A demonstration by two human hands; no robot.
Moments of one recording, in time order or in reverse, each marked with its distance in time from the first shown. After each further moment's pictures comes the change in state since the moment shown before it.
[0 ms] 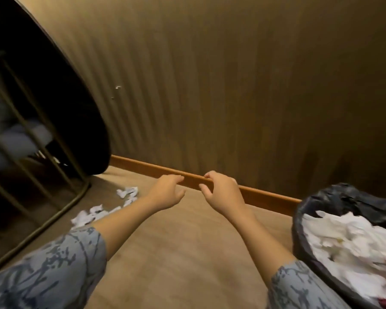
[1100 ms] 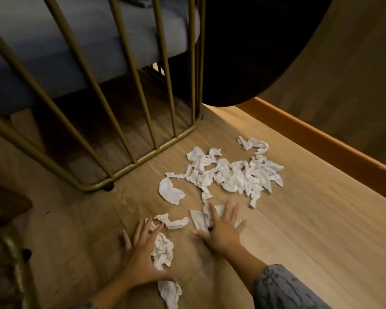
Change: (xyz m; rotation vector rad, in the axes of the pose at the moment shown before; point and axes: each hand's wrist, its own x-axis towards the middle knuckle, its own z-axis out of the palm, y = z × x) left_hand -0.327 -0.485 0.144 -0.173 -0.230 -0.585; right_hand -0.038 -0.216 0.506 -0.293 -0.804 -0.007
